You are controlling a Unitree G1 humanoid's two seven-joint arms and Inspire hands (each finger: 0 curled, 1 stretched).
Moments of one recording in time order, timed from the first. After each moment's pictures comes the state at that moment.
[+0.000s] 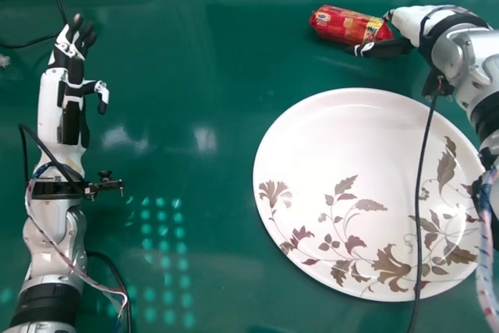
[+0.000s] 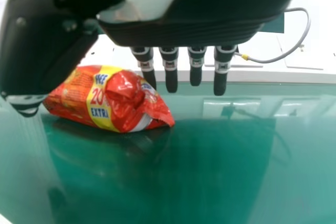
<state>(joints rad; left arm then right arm) -0.29 0.26 0.21 0.53 -0.10 -0.84 -0.11 -1.28 -0.63 0.56 1.25 -0.82 -0.14 0.19</state>
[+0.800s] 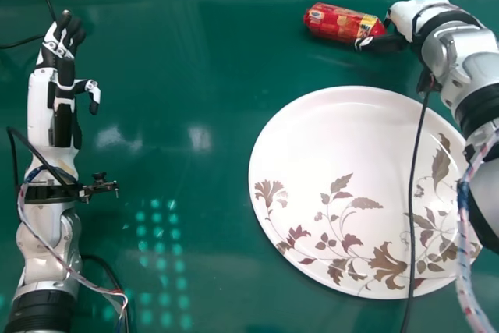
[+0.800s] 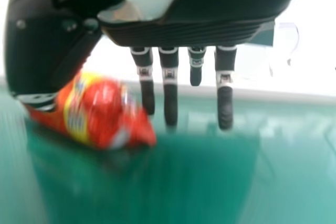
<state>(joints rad) -0.25 0.27 0.22 0.45 -0.09 -0.82 -0.07 -1.31 -0.58 0.60 1.27 -0.87 -0.07 0.02</state>
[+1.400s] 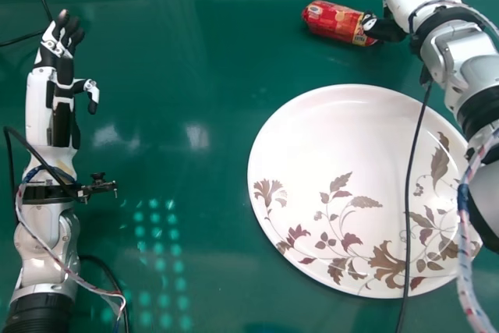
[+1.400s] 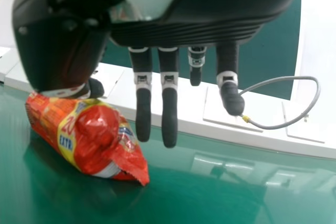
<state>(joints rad) -0.24 0.27 0.22 0.42 -0.08 -0.79 -0.06 -1.31 -0.59 0.67 1.29 -0.93 -0.11 -0.12</state>
